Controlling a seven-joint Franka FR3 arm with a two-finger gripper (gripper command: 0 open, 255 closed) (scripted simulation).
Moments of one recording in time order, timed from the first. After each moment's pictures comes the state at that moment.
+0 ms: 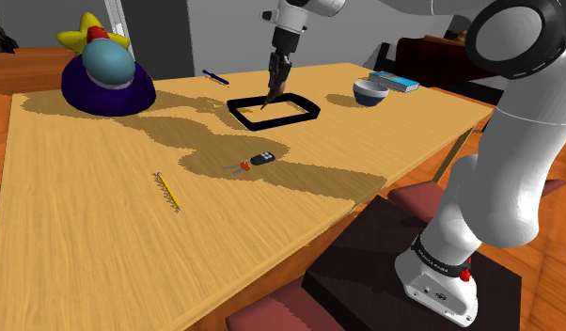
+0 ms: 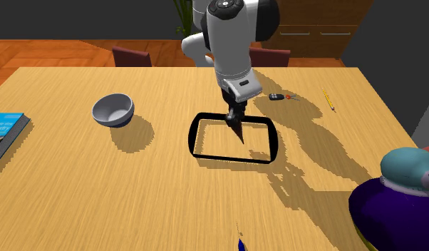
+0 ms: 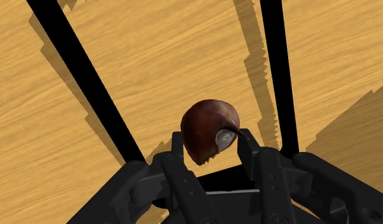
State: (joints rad) arm 0.39 0.14 -0.38 -1.59 0.22 1.78 -1.08
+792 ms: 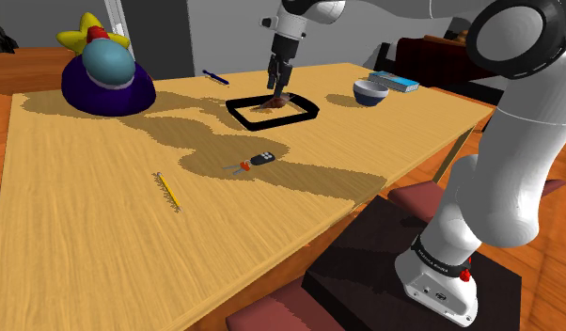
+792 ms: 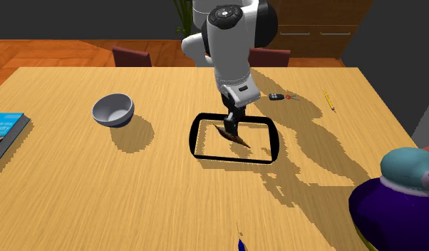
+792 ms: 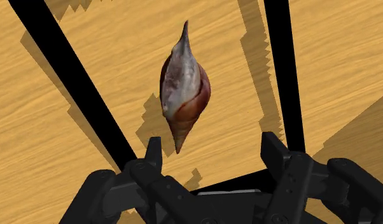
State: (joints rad) arm 0.39 0.14 -0.38 -1.63 0.23 1.83 -1.09
